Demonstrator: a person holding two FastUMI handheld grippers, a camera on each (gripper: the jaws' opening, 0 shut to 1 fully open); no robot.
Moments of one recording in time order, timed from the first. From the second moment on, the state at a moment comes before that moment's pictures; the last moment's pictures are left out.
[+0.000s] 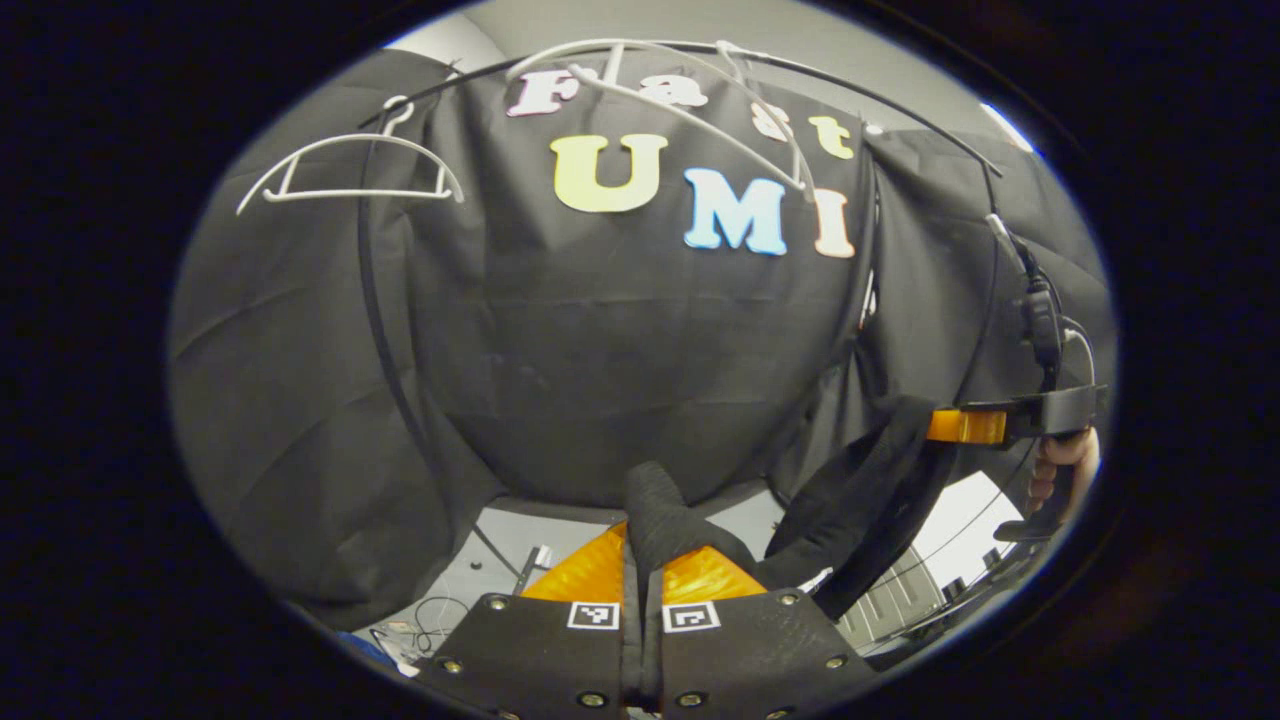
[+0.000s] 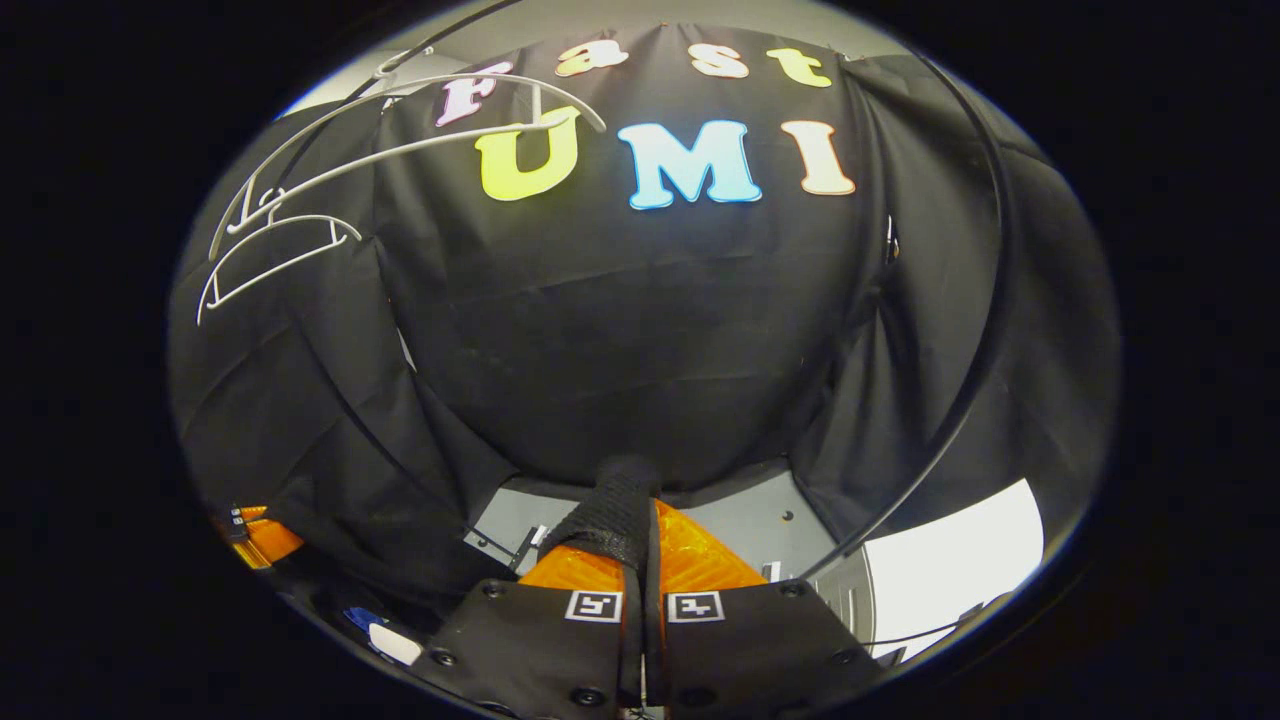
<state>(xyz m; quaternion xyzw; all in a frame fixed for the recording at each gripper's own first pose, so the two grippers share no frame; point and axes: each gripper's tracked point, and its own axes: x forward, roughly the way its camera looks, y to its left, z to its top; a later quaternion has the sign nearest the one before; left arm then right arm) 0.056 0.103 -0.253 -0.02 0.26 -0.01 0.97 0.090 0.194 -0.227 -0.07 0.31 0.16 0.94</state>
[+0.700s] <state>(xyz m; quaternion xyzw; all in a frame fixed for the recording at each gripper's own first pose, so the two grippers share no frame) 0.058 0.077 -0.348 0.01 0.36 -0.05 0.93 0.031 0.159 -0.378 -0.10 0.44 0.10 0.89</state>
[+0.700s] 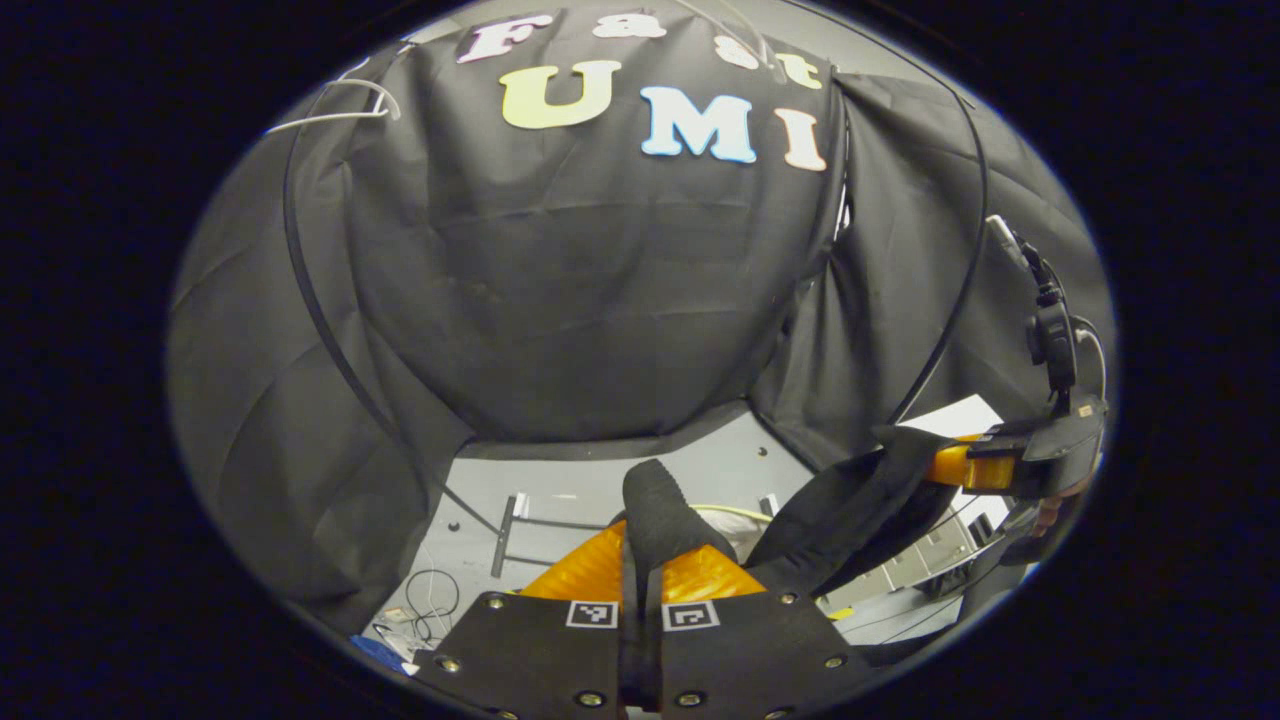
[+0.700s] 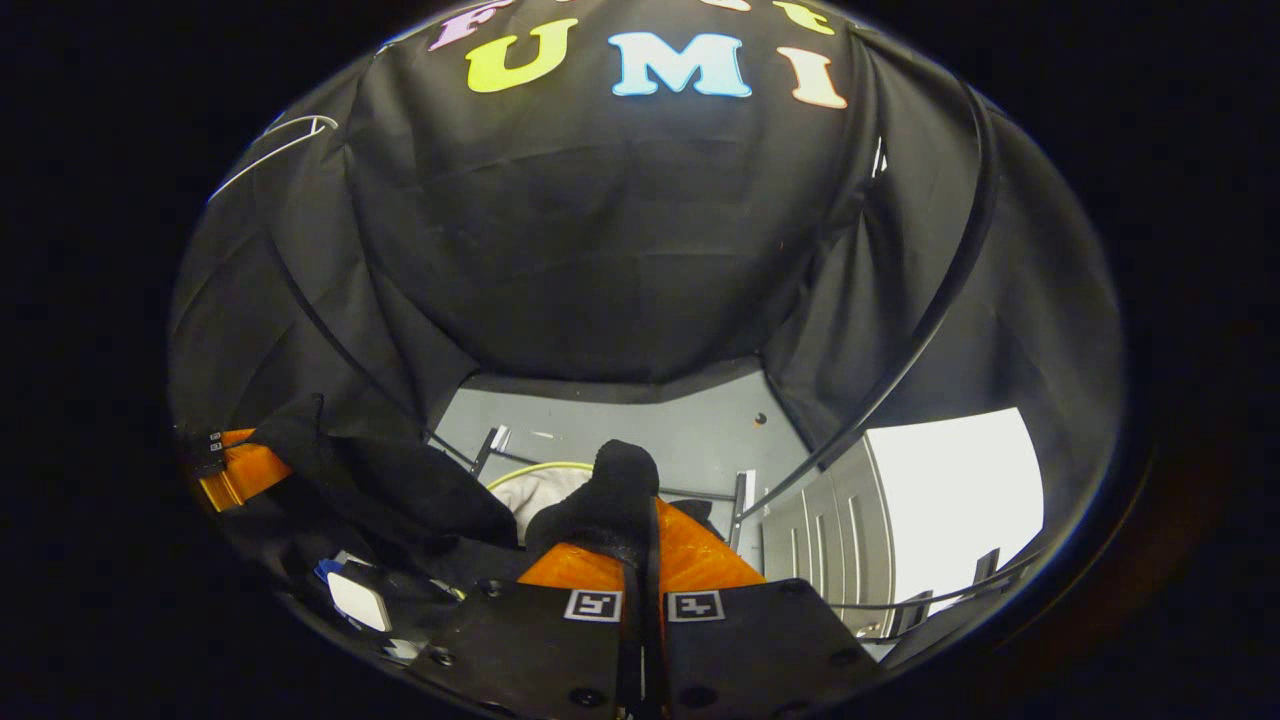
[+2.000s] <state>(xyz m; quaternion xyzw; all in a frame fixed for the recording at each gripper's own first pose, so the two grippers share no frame) 0.052 0.075 -0.465 0.00 0.43 -0.07 0.90 -0.013 0.145 -0.478 -0.08 0.53 0.07 0.84</state>
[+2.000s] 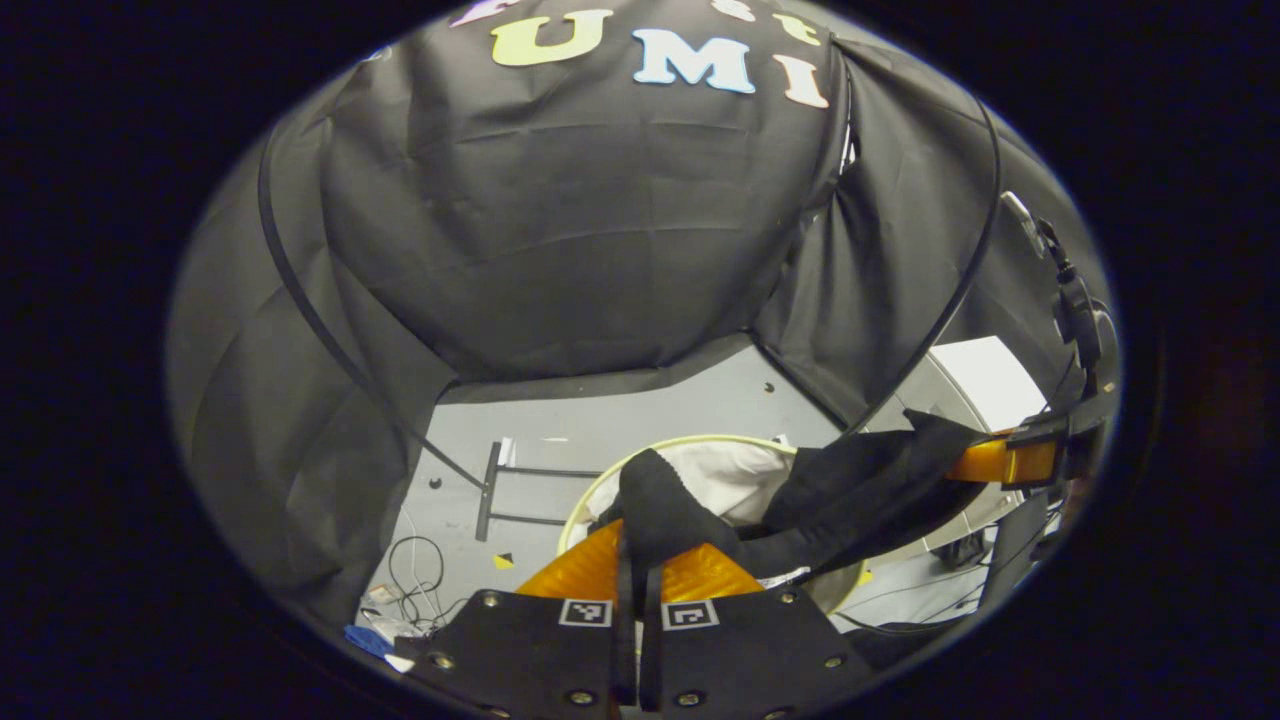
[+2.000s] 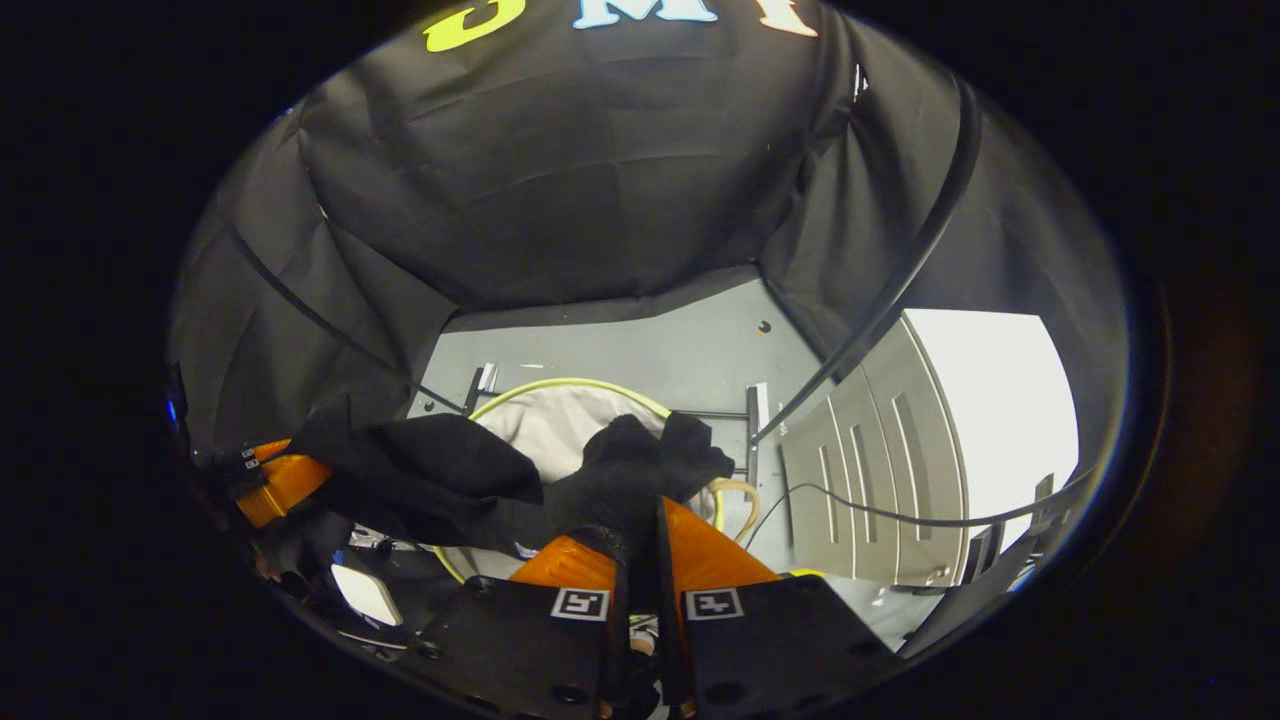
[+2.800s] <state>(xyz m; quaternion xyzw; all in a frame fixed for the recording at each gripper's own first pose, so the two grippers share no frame) 0.002 0.104 -0.409 0.02 0.40 -0.01 0.92 -0.021 0.111 -0.392 -0.05 0.47 0.05 0.88</state>
